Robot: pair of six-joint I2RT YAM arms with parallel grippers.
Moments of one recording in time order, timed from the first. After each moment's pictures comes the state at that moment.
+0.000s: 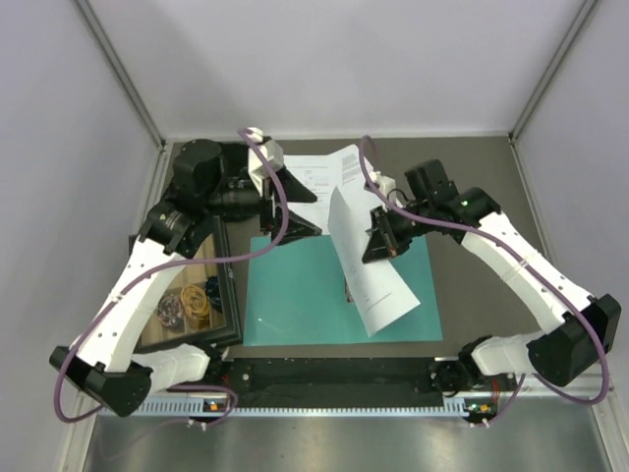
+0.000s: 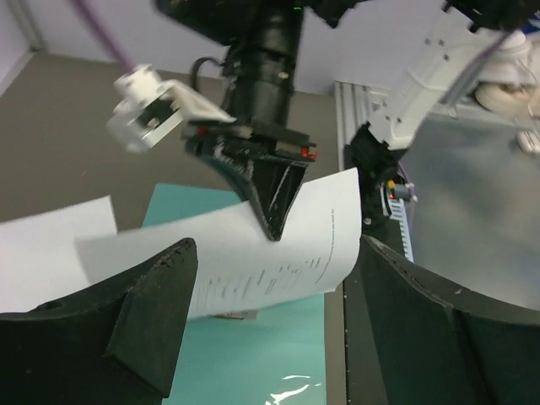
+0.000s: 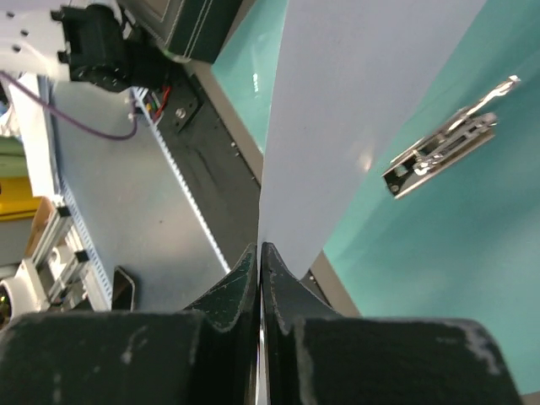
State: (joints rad) left arm -0.45 1.15 1.39 -0.44 0.99 0.01; right arm 0.54 1.32 1.31 -0.91 -0.69 0.10
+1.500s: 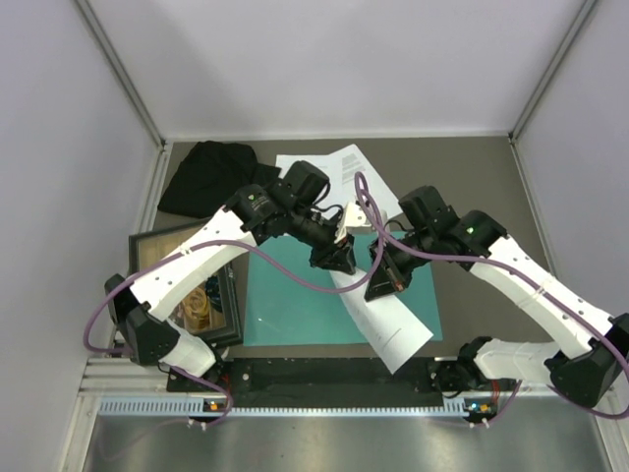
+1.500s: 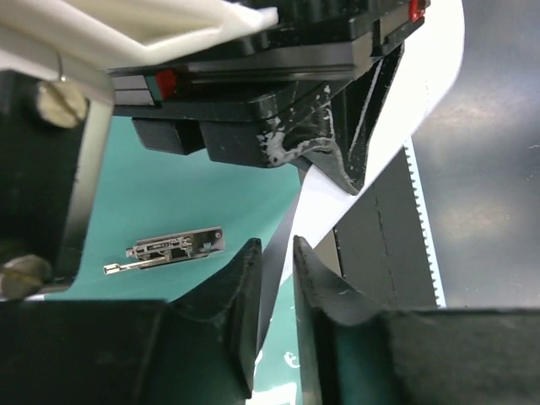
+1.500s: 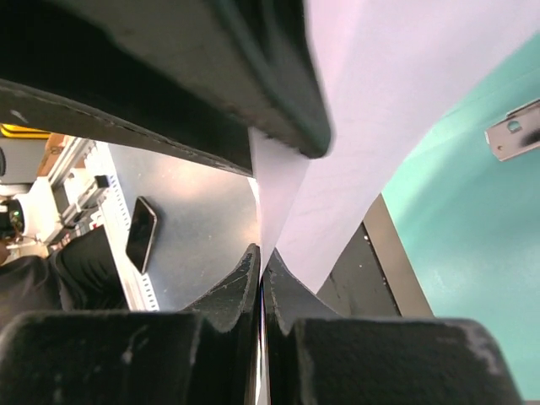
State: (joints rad) left arm -0.83 1.50 1.58 -0.93 0.80 0.53; right arm 0.71 1.18 1.21 -1.00 -0.76 0.08
